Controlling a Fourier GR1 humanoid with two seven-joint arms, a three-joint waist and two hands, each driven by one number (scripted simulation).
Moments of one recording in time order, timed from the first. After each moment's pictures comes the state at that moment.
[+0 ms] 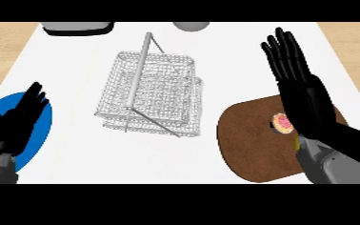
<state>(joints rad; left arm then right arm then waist) -0.07 0.53 0.01 -1.31 0.37 0.11 0.12 -0.30 -0.37 0.28 -1.71 -0.36 -0.17 -0.22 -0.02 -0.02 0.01</state>
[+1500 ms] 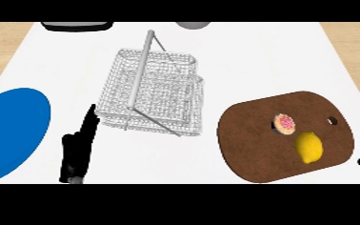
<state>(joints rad) 0.05 0.24 -0.22 -1.36 0.12 0.33 -0.01 0.25 -0.93 -0.12 -1.86 -0.23 -0.17 0.32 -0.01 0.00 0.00</state>
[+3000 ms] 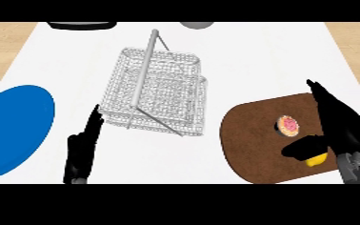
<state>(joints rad) 0.07 0.20 -0.20 -1.40 0.05 0.30 0.03 -0.19 -0.70 0.38 -1.86 0.42 0.01 1.07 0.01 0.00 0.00</state>
